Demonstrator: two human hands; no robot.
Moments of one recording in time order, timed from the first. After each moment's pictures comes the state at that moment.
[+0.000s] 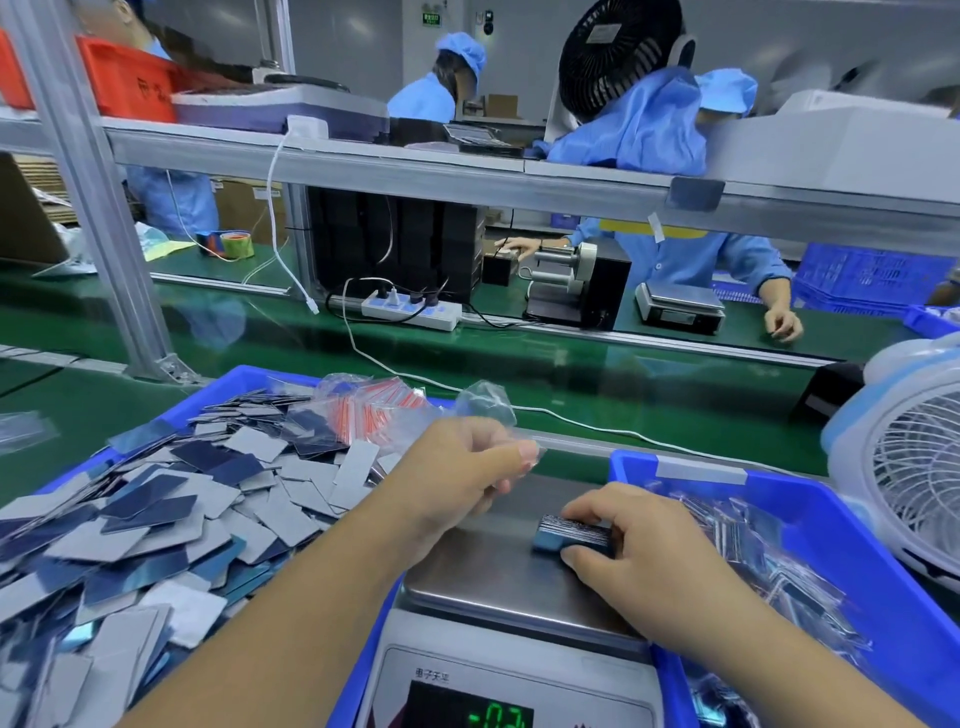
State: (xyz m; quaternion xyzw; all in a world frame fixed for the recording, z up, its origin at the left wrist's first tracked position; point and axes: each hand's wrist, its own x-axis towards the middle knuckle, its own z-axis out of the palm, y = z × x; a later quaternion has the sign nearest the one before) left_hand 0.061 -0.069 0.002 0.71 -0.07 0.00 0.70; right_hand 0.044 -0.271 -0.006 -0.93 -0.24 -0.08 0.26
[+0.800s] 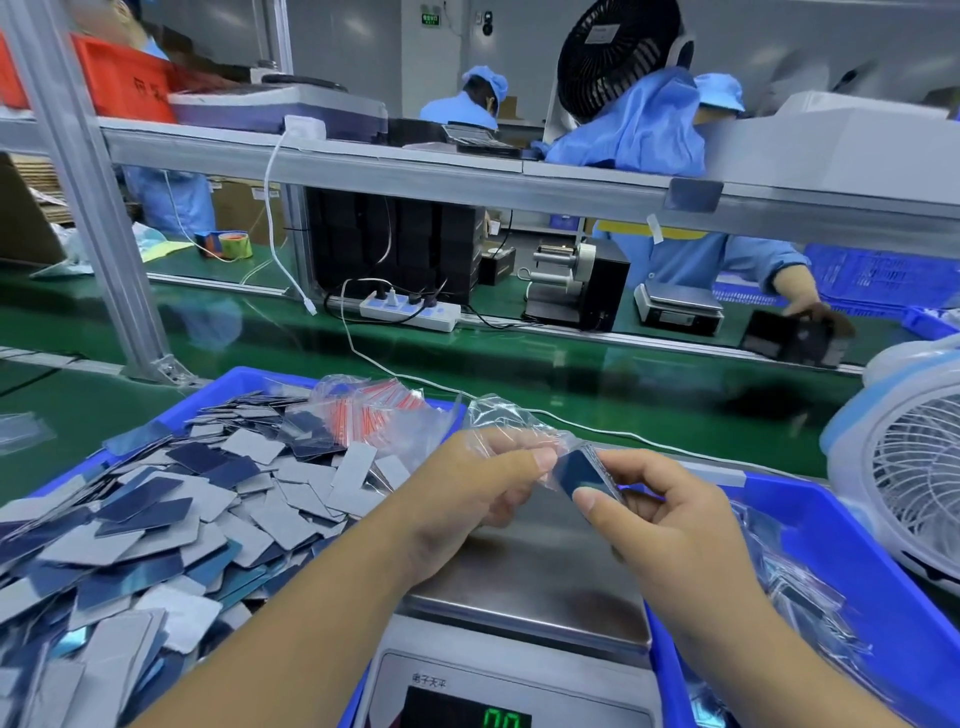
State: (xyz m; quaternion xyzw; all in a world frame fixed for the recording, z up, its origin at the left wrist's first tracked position) left_hand 0.054 -0.077 0.005 0.65 -0.15 -0.08 0.74; right_hand 0.032 -0.261 0.002 -0.74 -0.14 -0.08 0.66
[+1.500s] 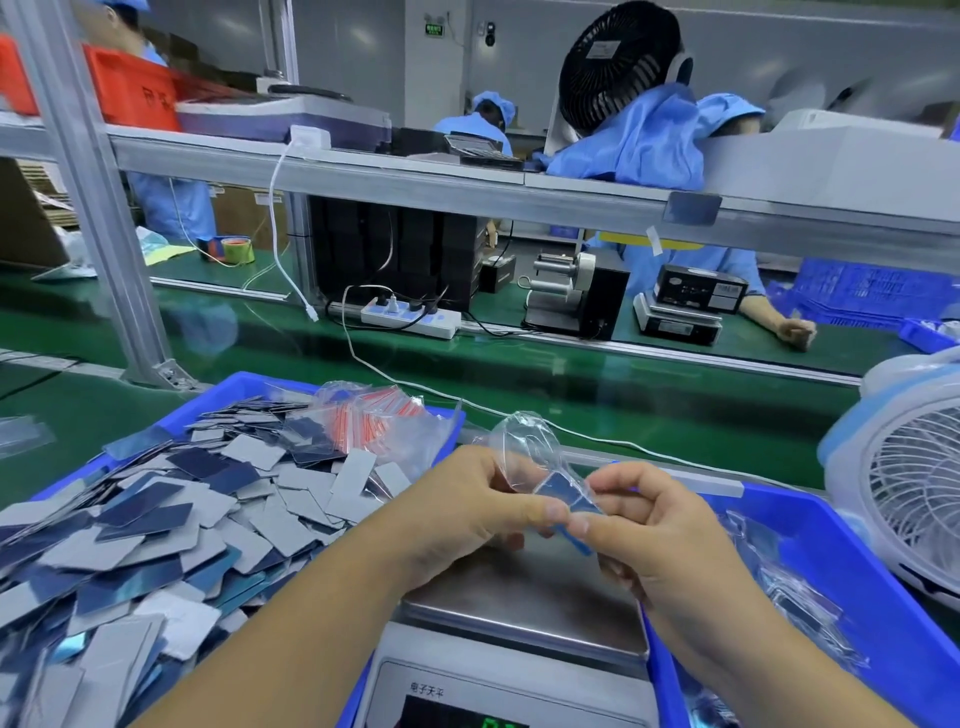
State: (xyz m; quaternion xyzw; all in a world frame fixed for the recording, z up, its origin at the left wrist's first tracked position) left_hand 0.047 -0.077 0.008 0.70 -0.14 -0.12 0.69; right_hand 0.040 -0.263 0.002 -0.67 -0.07 0.04 0.74
